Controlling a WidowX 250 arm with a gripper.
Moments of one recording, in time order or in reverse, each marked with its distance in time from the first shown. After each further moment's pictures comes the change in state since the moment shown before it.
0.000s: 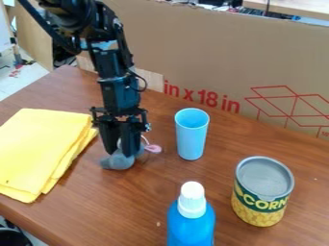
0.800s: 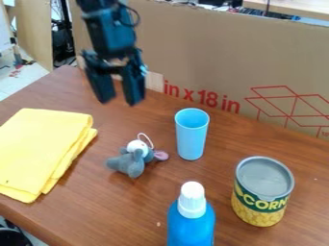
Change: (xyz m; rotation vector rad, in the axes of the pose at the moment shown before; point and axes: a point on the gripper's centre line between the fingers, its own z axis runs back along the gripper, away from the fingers) arm -0.018 -0.017 0.087 0.037 -0.173 -0.079
